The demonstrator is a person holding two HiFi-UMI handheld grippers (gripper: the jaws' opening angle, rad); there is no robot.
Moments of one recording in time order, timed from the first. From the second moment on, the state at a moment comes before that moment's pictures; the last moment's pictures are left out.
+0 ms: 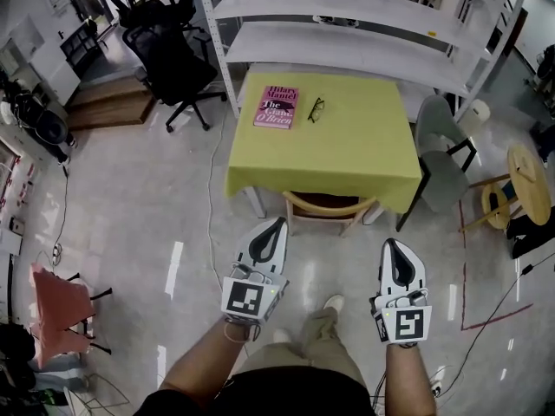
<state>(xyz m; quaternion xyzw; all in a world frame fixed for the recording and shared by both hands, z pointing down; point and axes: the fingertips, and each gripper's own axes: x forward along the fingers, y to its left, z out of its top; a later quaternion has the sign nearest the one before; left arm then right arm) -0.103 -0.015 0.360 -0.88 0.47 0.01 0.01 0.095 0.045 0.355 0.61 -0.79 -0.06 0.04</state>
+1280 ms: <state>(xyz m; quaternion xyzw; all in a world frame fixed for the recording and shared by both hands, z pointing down) -0.035 -0.127 0.364 -0.87 0.50 0.00 0.01 0.159 -0.084 0.359 0.57 -0.82 -0.05 0.04</state>
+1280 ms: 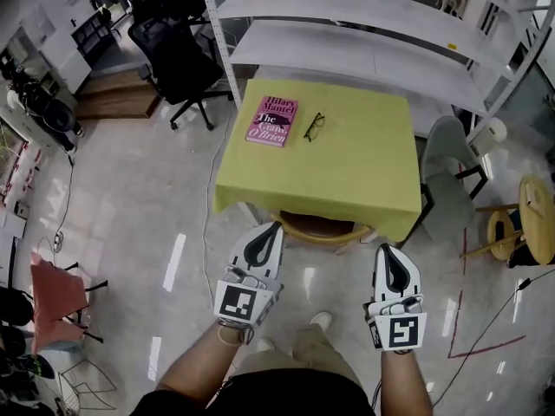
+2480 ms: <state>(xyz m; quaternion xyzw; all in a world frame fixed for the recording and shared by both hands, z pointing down) -0.030 -0.196 0.369 -0.87 0.50 -0.02 0.01 0.171 -0.161 0.369 0.56 -0.82 -0.03 0.03</state>
